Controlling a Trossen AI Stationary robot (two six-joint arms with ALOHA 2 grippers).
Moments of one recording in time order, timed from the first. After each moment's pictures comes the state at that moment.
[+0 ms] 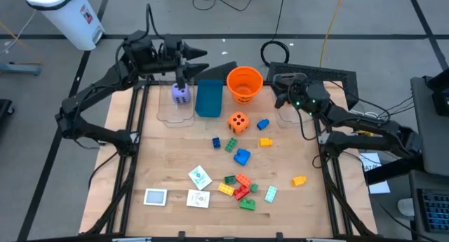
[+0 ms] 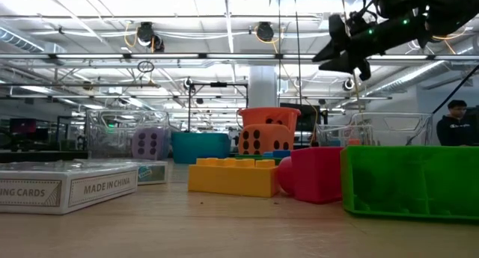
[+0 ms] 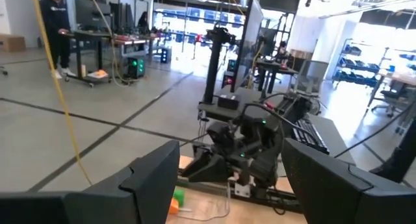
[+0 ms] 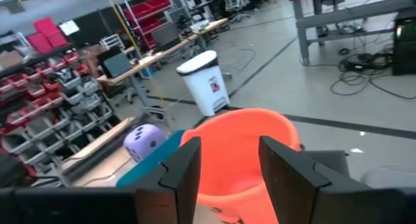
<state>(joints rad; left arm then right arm) 0.56 1.28 1.47 -0.15 0.44 -0.13 -0.55 0.91 0.49 0.33 0.18 0.40</state>
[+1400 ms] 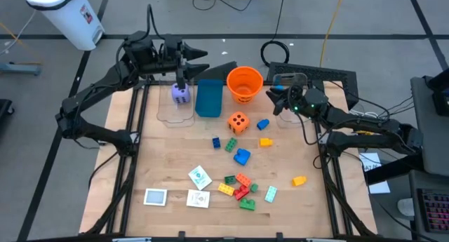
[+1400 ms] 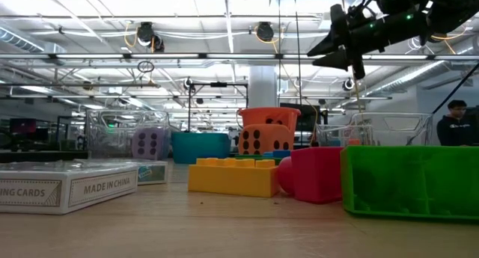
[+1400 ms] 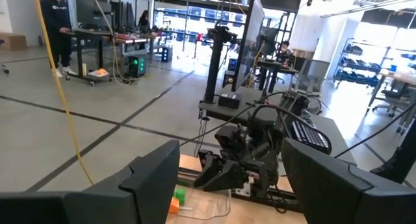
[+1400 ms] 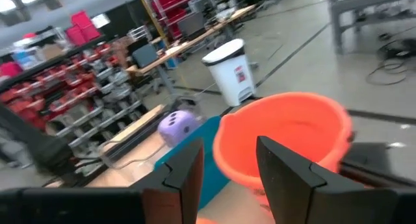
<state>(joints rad) 0.56 1.28 1.47 -0.15 0.44 -0.13 -0.46 0.91 0.49 0.33 0.14 0.45</state>
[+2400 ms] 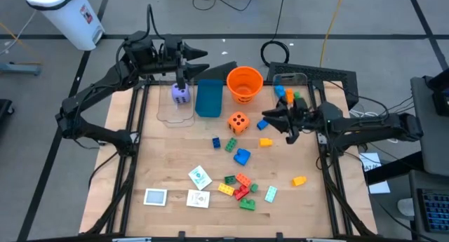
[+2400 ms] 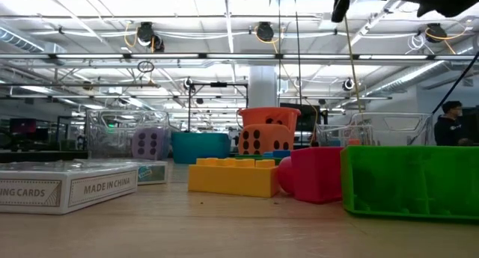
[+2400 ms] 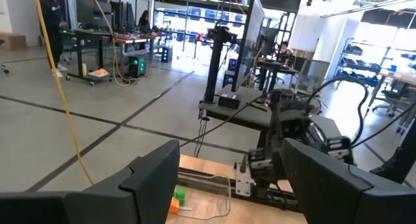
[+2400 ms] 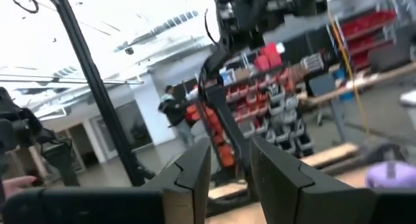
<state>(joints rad) 0.56 1.28 1.47 -0.15 0.44 -0.13 -0.09 0.90 0.53 0.70 -0.08 0.40</state>
